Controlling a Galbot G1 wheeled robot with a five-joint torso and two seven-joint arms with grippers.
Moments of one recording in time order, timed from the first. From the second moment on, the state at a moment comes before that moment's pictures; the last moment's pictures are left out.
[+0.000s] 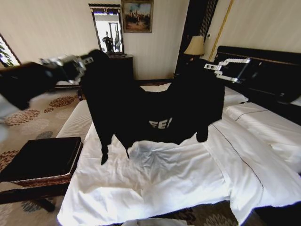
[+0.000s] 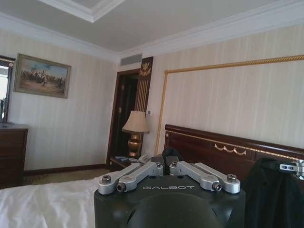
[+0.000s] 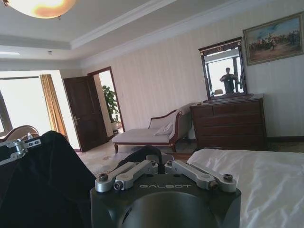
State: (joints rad) left arm 0.89 -0.19 -1.39 -2.51 -2.49 0.58 -0.65; right arm -0.50 0.15 0.94 2.46 2.59 -0.61 0.65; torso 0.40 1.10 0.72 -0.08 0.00
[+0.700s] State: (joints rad) left arm 1.04 -0.30 -1.03 -2.50 -2.18 0.59 -0.76; right arm -0.66 0.26 0.87 2.40 2.61 -0.73 0.94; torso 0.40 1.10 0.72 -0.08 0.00
